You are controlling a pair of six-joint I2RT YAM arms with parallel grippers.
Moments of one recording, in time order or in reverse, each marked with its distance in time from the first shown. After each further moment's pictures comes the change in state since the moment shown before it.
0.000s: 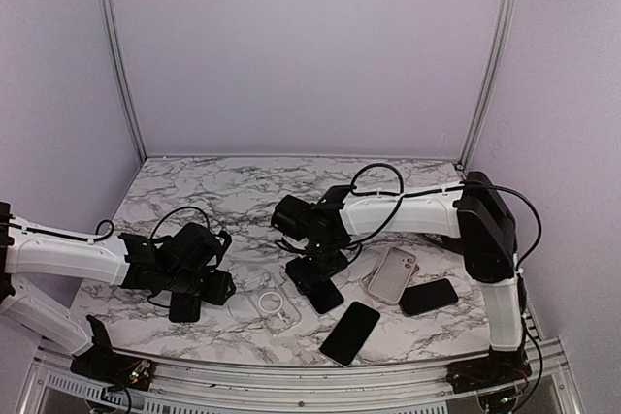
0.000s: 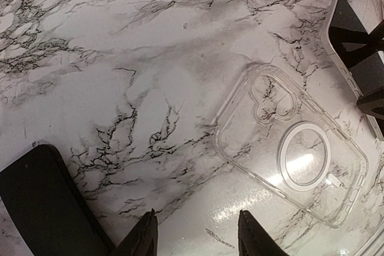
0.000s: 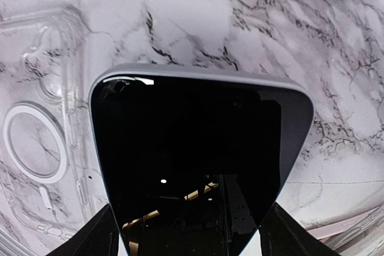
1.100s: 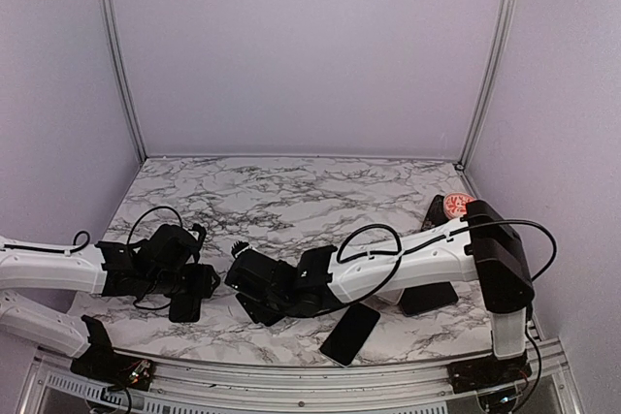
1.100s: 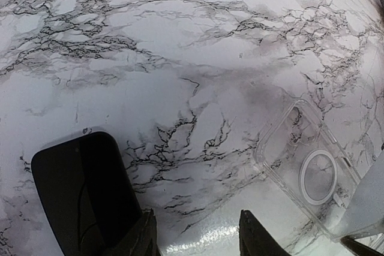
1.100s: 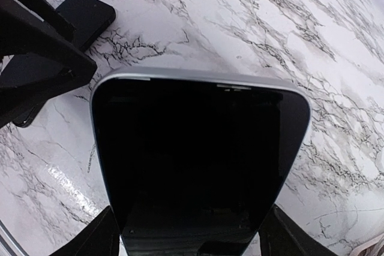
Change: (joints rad) left arm 0.064 -0.168 -0.122 0.050 -0.058 -0.096; right arm 0.319 -0.079 -0.140 0.497 0.415 0.114
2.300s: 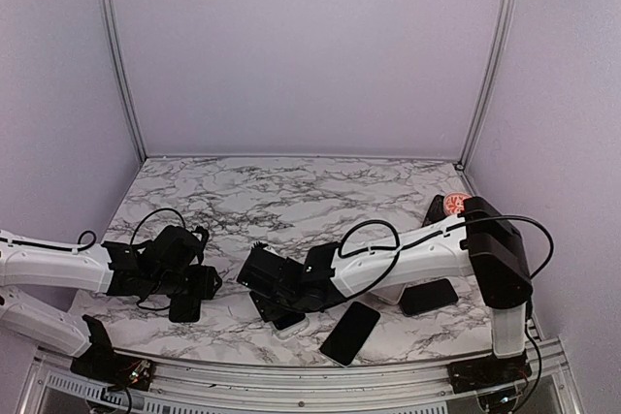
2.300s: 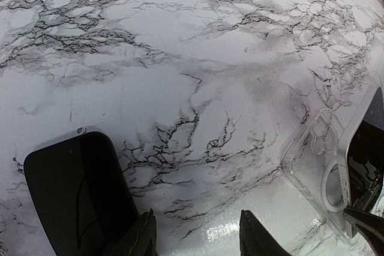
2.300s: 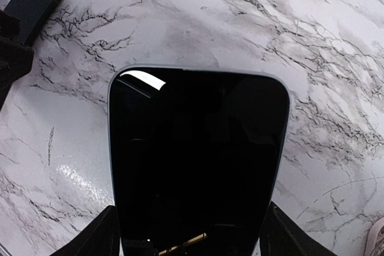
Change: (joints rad) left arm 0.004 0.049 0.000 0.027 0.006 0.000; right arm -0.044 0.010 -0.047 -0.061 -0.064 0.158
